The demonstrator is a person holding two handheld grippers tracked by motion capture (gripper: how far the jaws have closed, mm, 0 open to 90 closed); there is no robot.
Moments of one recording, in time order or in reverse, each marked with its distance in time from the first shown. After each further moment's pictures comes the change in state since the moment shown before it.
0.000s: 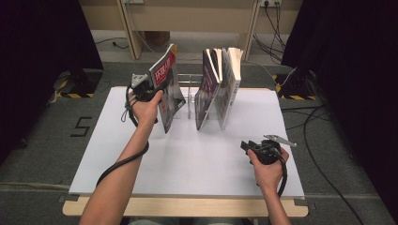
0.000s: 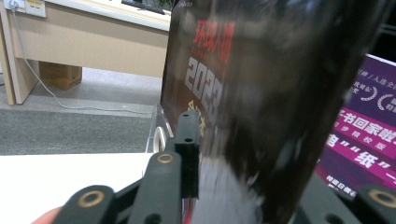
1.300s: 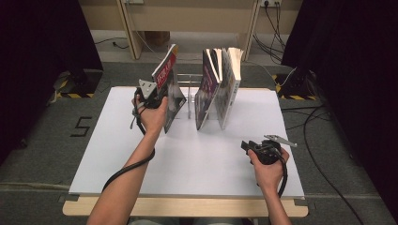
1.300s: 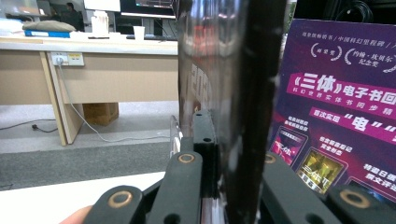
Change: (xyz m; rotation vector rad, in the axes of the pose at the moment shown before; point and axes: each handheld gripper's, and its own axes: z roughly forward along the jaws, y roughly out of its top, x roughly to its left) left arm -0.016 -0.023 -0.005 -0.109 0.099 0.182; right arm -0.001 0.000 0.000 -0.001 0.001 -0.001
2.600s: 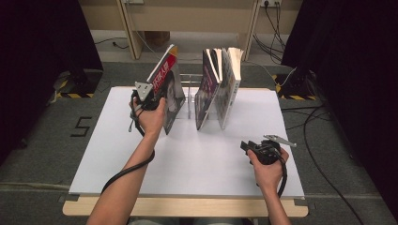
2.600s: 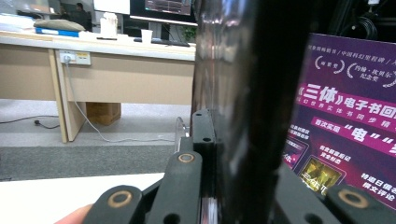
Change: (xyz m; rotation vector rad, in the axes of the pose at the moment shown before) left arm 0.000 -0.003 -0.010 -0.040 0.044 -0.046; right arm 0.001 -0.001 0.001 0.004 0.003 0.005
